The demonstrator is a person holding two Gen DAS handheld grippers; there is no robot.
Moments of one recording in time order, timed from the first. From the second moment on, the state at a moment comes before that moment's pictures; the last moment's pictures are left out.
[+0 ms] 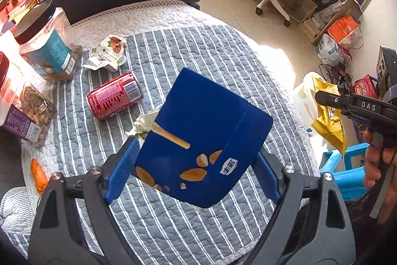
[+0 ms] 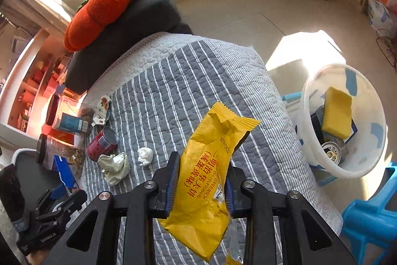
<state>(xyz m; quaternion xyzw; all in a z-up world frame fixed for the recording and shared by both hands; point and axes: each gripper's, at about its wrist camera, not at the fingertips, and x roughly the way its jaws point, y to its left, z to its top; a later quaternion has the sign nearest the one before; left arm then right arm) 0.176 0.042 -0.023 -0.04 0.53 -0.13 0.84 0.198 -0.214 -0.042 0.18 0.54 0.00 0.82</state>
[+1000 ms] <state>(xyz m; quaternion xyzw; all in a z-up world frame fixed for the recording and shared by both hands) 0.198 -0.129 -0.041 0.04 0.52 -0.21 0.83 0.146 -0.457 -0.056 0.28 0.49 -0.15 0.81</state>
